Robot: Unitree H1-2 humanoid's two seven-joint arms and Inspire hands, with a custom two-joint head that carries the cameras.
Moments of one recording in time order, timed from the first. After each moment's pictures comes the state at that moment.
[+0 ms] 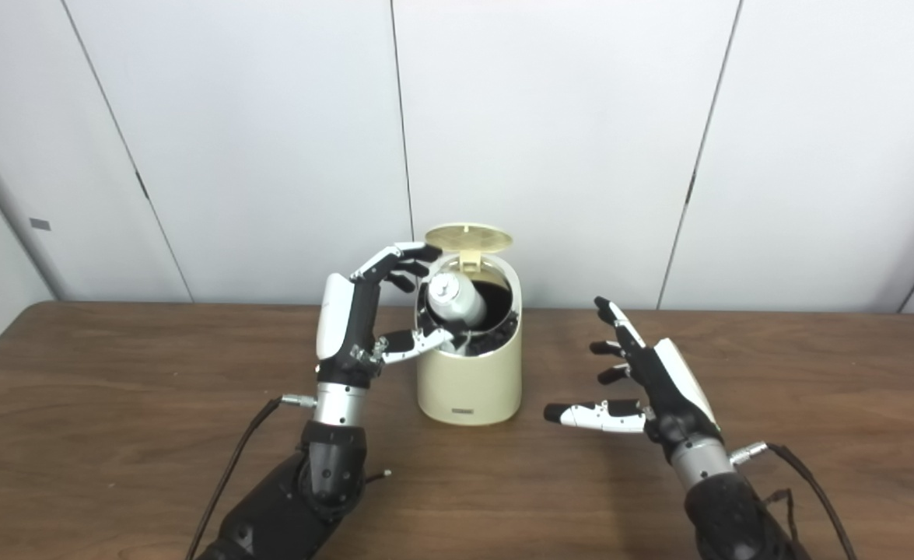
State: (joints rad) left arm -0.64 0.12 -0.45 0.59 0.39 -0.45 0.74; right arm -0.32 -0.25 0.09 -0.05 -0.34 0.19 0.08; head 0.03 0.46
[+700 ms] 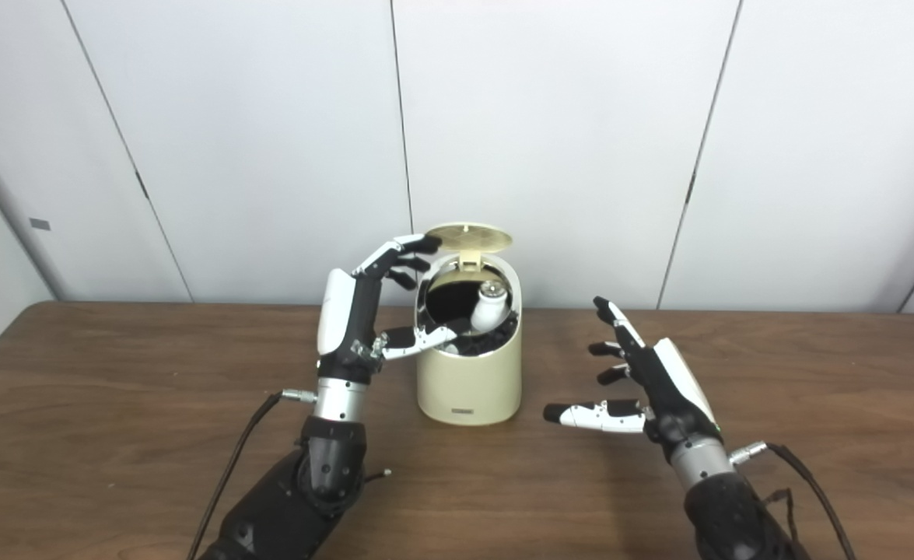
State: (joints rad) left arm -0.63 0.11 -0.42 0.53 0.42 -0.45 0.71; right arm -0.32 -0.25 0.09 -0.06 -0.34 0.19 0.08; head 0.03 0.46
